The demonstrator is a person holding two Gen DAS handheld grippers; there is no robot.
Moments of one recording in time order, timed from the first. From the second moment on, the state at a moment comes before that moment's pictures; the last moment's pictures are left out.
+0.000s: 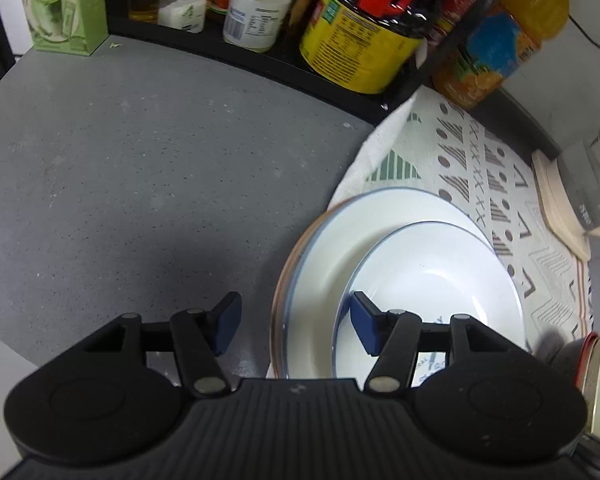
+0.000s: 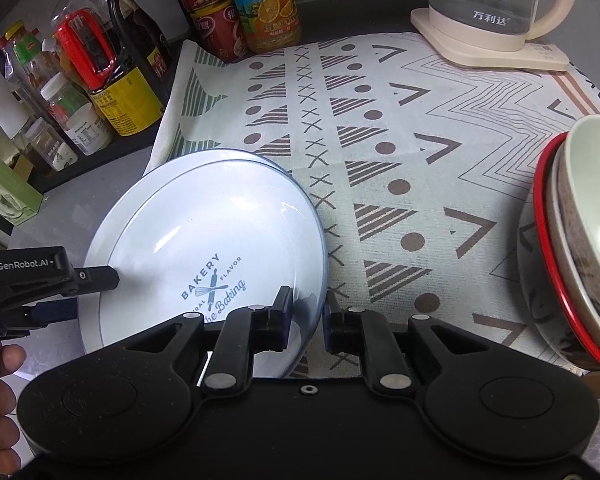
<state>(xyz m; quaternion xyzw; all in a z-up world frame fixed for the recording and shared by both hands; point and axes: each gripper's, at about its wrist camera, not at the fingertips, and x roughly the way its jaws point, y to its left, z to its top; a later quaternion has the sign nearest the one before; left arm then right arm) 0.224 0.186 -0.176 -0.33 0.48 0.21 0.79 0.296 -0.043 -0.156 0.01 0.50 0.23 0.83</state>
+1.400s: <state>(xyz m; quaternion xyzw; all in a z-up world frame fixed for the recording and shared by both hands) 0.253 0.145 -0.109 -0.31 0.47 0.13 0.82 0.290 -0.108 -0.090 0.08 0.42 0.21 0.88</state>
